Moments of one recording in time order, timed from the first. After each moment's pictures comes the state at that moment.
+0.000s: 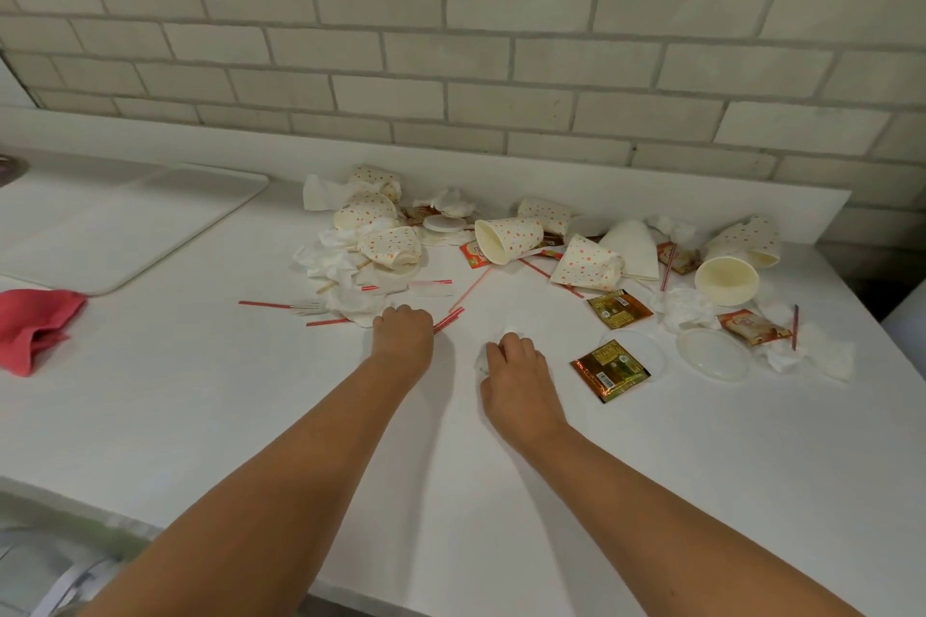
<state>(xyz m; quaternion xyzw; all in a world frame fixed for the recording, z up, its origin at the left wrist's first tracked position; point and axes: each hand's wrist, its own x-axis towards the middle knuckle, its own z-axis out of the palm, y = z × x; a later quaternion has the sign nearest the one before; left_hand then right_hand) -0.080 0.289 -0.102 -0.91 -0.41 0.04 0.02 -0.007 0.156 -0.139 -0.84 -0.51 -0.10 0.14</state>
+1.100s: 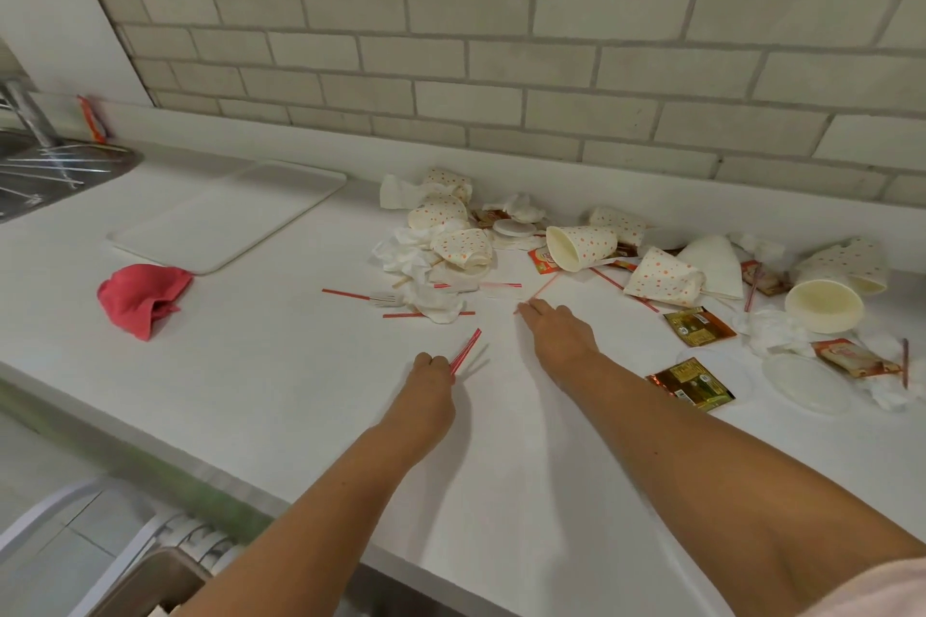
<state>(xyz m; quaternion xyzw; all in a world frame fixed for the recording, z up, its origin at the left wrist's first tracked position) -0.169 0.267 -0.117 -0.87 -0.44 -0.05 -0.22 0.014 0.228 -0.108 -0.84 -0.54 0.05 -0.01</state>
